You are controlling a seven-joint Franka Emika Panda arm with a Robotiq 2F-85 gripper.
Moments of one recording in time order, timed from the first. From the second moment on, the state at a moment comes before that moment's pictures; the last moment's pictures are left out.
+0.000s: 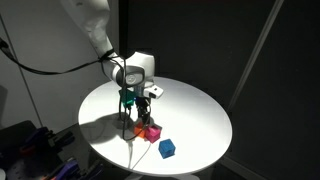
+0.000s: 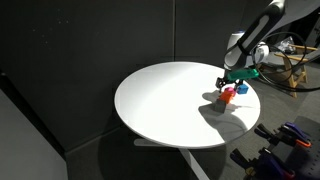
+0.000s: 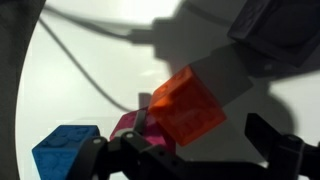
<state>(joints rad) -0.06 0.46 -0.21 -2.24 0.03 2.67 0.31</state>
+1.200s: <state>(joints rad) -0.06 0.48 -0.22 -2.24 0.03 2.67 0.31</state>
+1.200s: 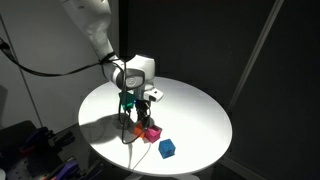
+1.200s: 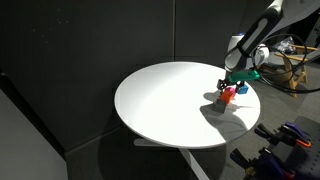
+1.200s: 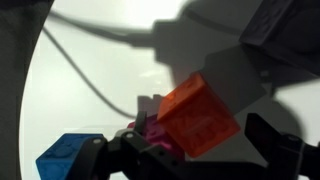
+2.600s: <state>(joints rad) -0.05 0.49 -0.23 -2.23 0.03 2.66 0.31</state>
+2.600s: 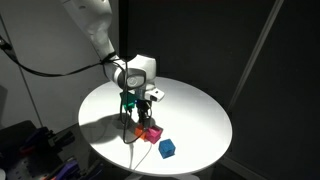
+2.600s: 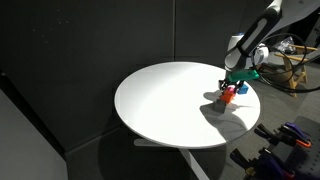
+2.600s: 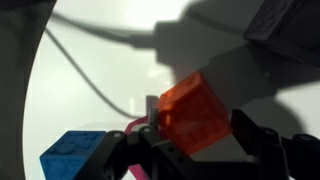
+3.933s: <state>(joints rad) -0.04 0.37 -0.26 -2.28 -0.09 2.60 0.31</state>
